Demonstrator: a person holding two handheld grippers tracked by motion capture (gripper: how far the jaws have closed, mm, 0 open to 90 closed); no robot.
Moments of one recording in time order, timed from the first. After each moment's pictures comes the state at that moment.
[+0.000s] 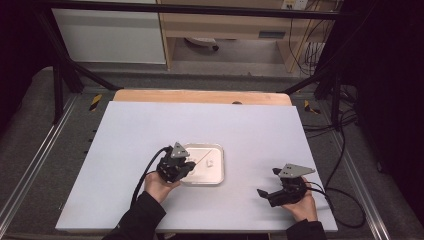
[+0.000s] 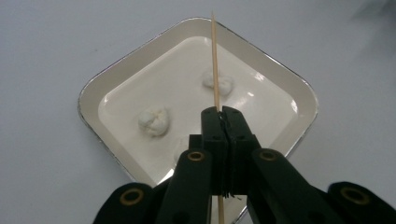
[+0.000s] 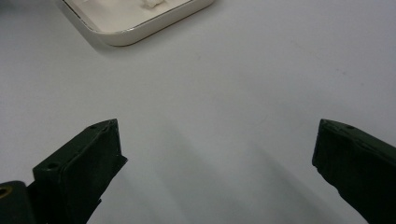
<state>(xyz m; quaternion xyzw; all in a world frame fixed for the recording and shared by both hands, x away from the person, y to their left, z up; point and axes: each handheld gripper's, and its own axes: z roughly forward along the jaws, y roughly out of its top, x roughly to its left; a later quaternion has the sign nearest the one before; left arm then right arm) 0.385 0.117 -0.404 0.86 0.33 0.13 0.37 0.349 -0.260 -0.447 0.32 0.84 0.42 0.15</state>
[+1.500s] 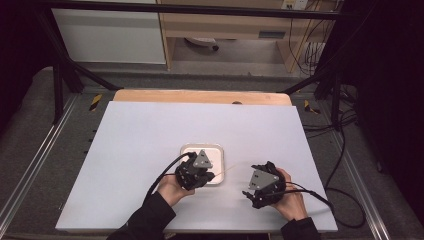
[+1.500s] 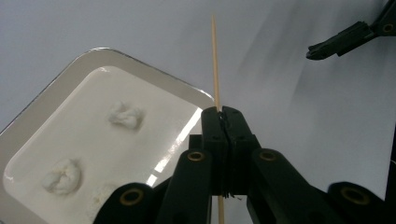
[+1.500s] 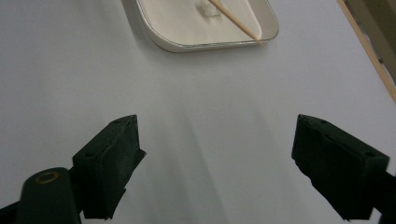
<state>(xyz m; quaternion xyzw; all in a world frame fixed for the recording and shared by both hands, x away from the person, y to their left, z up) 0.366 0.063 -0.387 0.91 0.21 0.09 0.35 0.335 -0.189 -0.413 0.12 0.91 0.28 0.28</state>
